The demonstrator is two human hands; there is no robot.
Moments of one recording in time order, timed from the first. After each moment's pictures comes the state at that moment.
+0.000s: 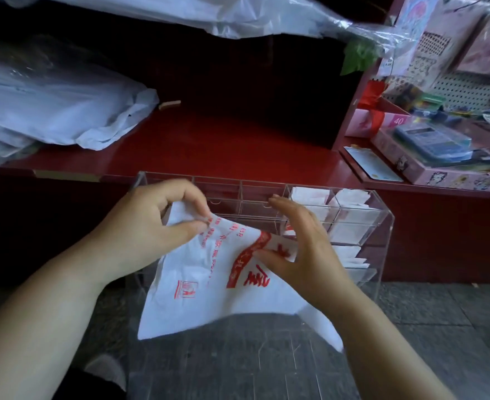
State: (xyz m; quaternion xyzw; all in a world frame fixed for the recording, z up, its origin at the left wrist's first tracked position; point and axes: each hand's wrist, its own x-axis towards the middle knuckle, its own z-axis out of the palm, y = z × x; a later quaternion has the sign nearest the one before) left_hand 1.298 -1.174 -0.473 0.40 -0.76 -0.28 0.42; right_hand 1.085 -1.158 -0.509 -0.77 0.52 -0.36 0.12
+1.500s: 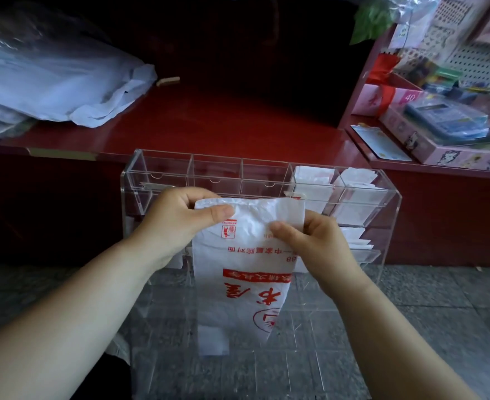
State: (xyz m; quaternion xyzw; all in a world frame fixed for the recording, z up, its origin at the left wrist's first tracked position) left_hand 1.262 -1.184 -0.514 0.45 -0.59 -0.48 0.47; right_hand 1.080 -1.155 -0.521 -0.54 0.52 -0.47 0.46
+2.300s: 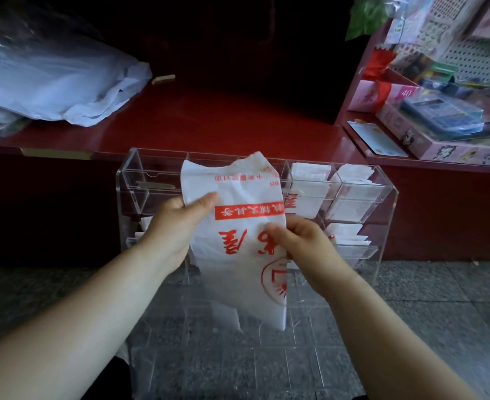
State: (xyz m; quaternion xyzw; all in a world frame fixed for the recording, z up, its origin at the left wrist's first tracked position) left_hand 1.248 -1.196 -0.541 0.45 -0.38 -0.60 0.54; right_hand 1.077 -1.164 -0.537 -0.50 0.55 -0.41 0.53
